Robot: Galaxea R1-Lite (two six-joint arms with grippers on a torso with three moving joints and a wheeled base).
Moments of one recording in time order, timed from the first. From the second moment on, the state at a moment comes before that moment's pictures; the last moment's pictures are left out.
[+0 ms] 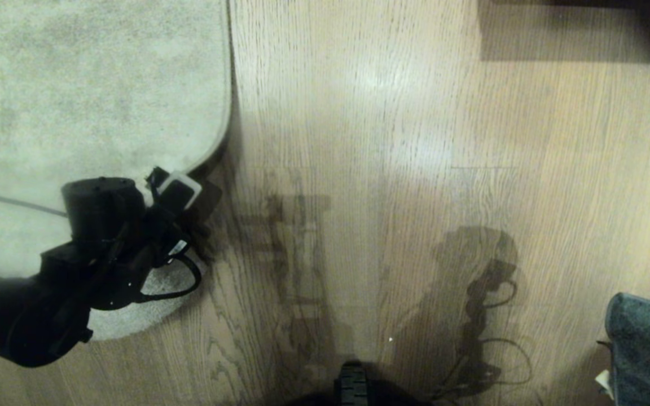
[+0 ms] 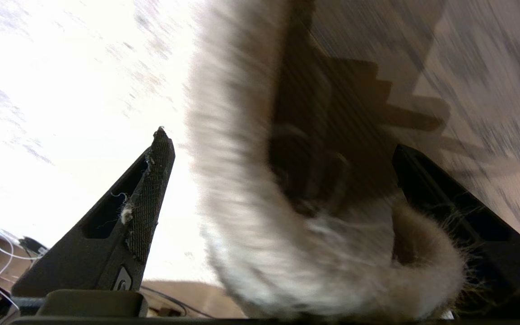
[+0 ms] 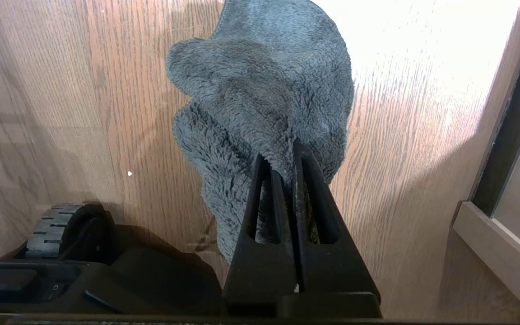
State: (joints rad) left arm -0.27 1.72 -0.63 -0.88 0.58 0.68; right arm 0.01 0.00 0.00 -0.01 0.00 -0.02
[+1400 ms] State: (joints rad) left arm -0.20 1.58 -0.61 -0.70 0.58 0.78; right arm 0.01 0.00 0.00 -0.01 0.00 -0.02
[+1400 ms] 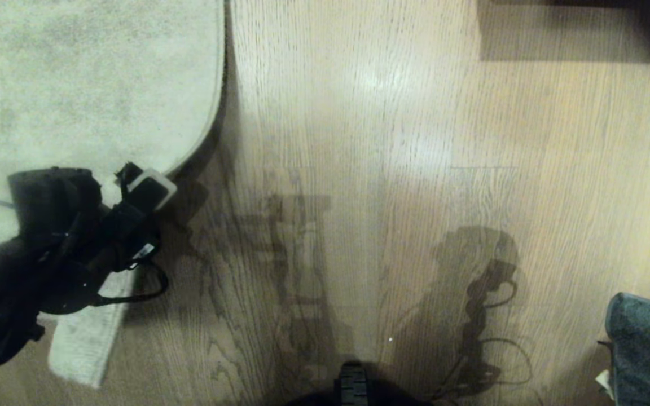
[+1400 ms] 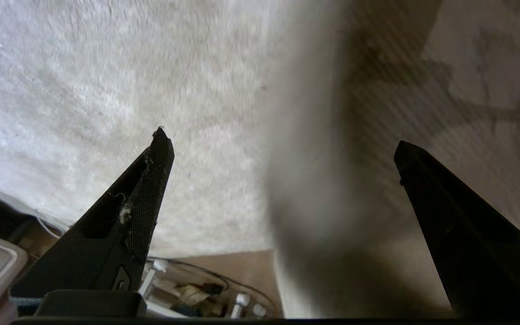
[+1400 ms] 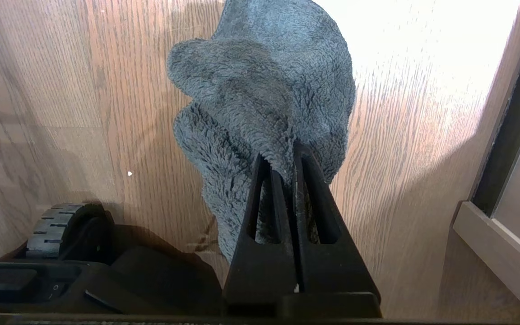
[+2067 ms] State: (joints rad) left arm -0.22 1.51 -0.43 -0.71 0.58 0.80; right arm 0.01 0.00 0.00 -0.01 0.00 -0.02
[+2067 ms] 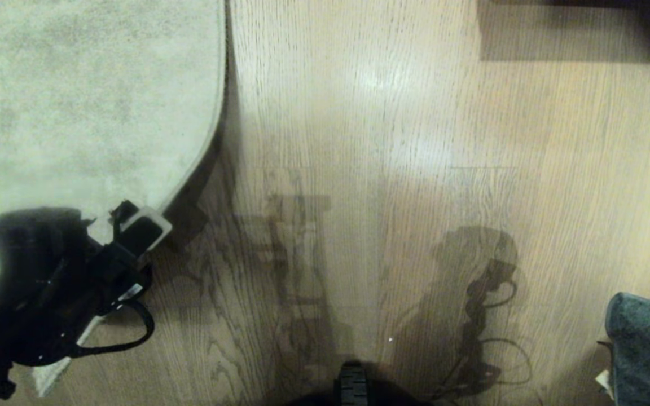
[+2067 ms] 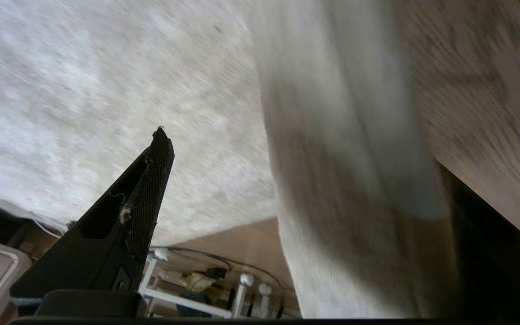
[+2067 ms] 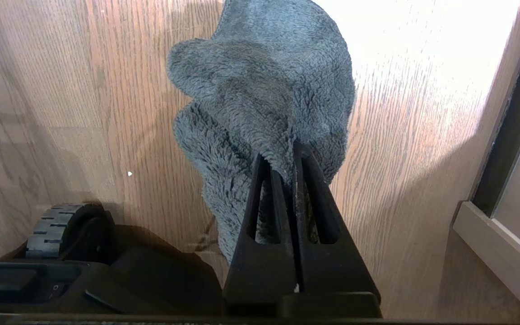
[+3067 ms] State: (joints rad) left arm -0.23 1.51 -0.26 -0.71 0.58 0.71; right arm 0.01 0.00 0.00 -0.01 0.00 -0.02
